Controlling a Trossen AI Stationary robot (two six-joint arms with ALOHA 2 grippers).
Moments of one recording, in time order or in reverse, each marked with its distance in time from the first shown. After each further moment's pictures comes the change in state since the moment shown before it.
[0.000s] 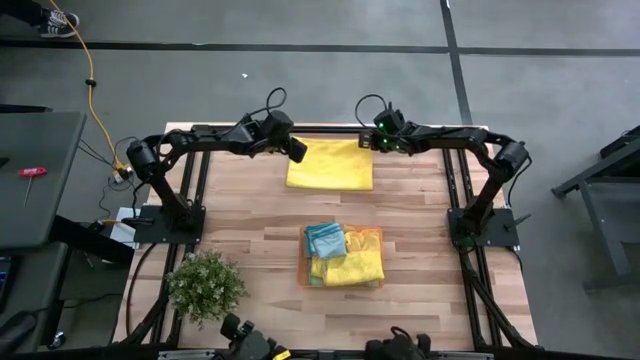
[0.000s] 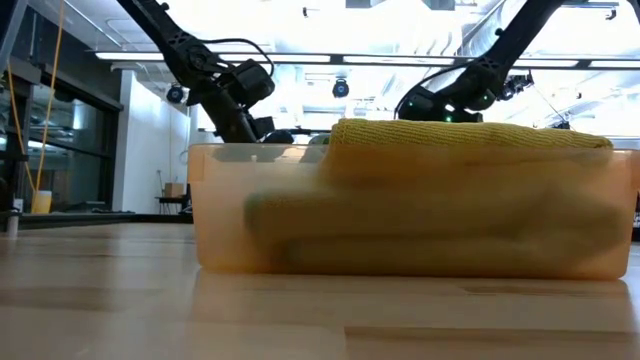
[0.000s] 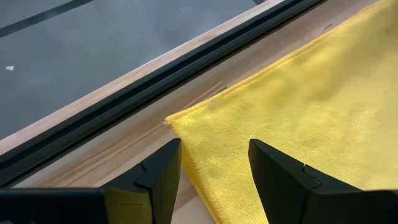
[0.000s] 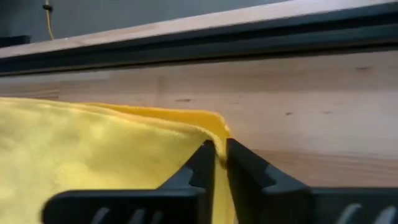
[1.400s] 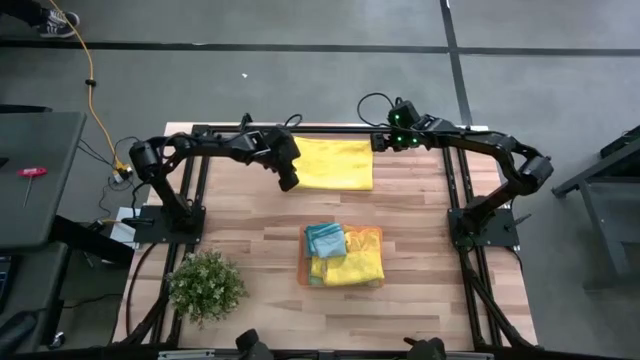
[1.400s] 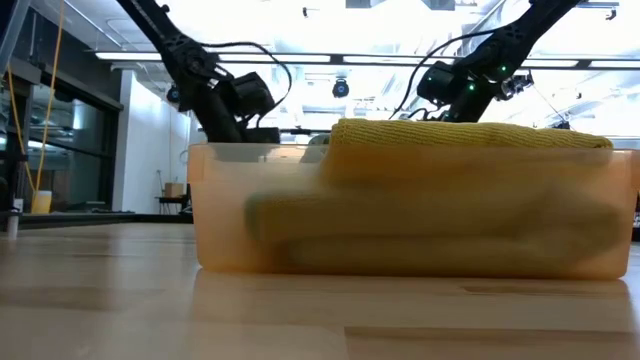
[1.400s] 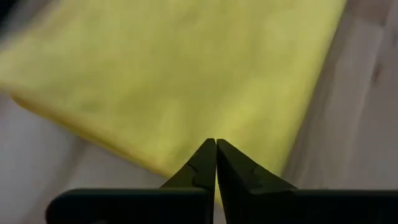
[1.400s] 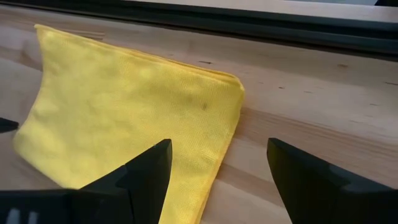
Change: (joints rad) left arm -0.055 0.011 -0.052 -0.132 0.325 0.385; right arm -0.053 -0.212 0.000 -0.243 -0.186 -0.246
